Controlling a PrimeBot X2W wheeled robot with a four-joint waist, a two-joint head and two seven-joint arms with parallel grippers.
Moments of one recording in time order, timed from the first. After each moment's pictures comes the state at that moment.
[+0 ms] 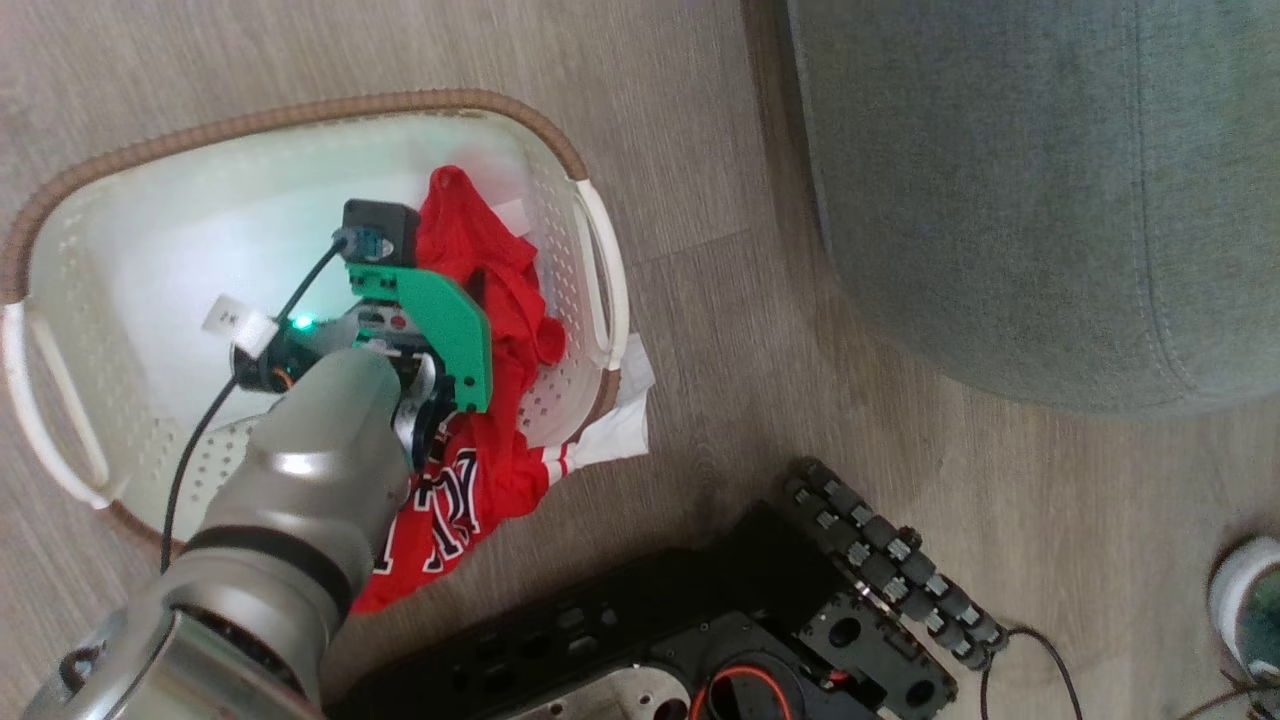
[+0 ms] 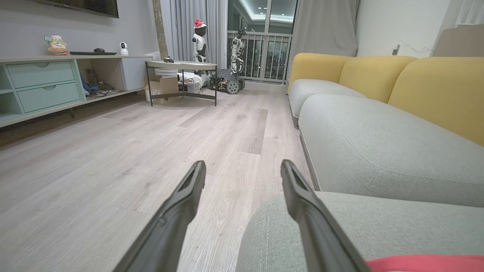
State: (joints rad) left arm -0.94 0.05 -0.86 1.24 -0.76 0.06 -0.04; right arm -0.69 -0.45 0.05 -0.27 0.60 0.13 -0.26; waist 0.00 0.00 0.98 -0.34
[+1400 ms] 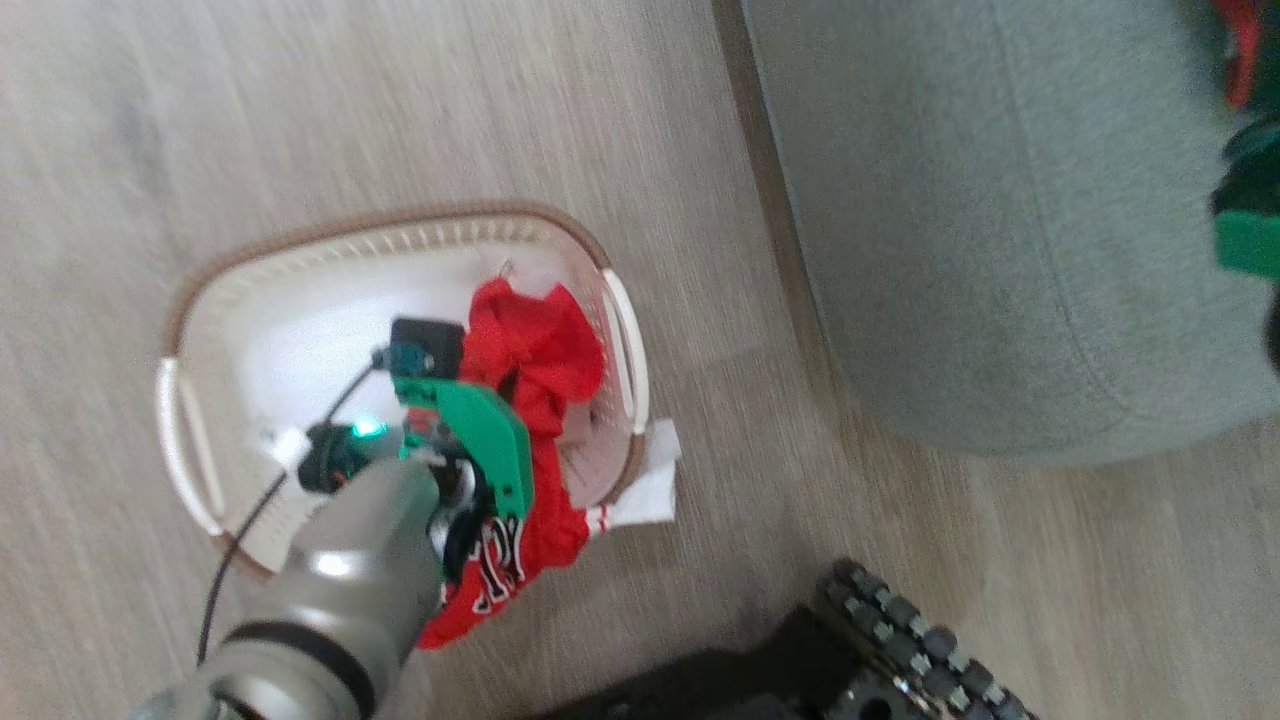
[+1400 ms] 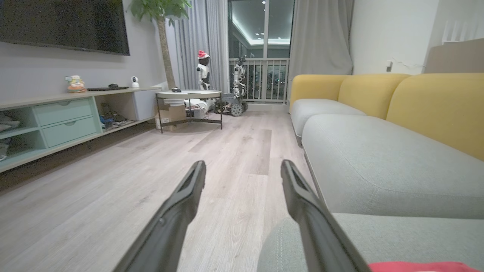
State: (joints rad) left arm -0.79 0.05 -0.99 1.16 -0.93 0.01 -0.11; right arm -0.61 -0.42 0.11 -0.20 0.58 0.13 -0.26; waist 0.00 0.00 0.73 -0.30
